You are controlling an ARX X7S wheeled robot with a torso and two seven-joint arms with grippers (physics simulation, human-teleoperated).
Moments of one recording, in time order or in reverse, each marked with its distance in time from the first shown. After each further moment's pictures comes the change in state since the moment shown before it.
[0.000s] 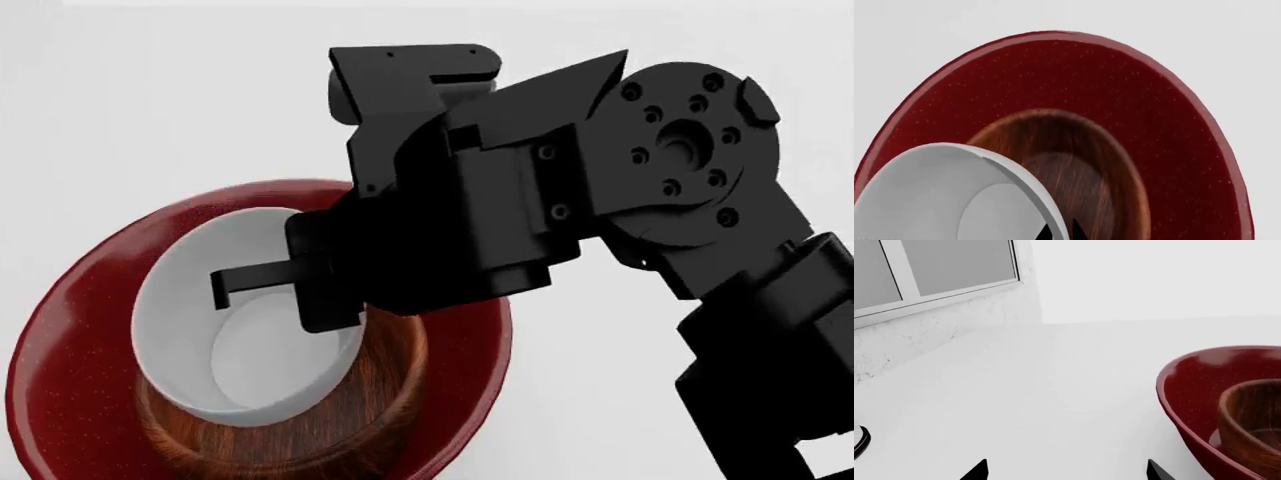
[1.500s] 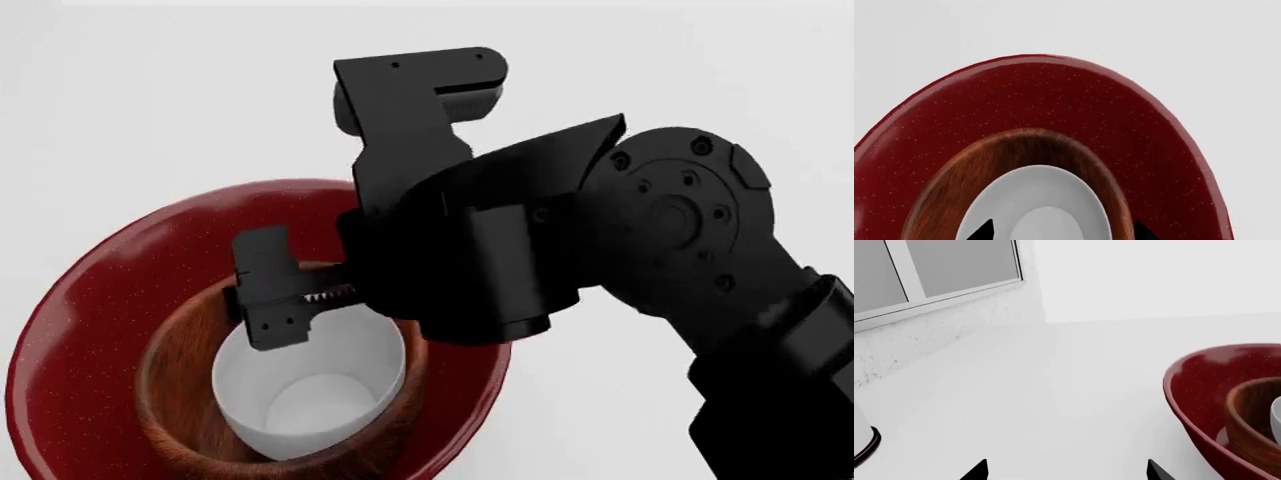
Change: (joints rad) left arm 0.032 -0.051 -0.033 -0.004 -0.023 0.030 0.003; right arm -0.063 0.046 0.006 -0.158 -0.167 -0.093 -0.068
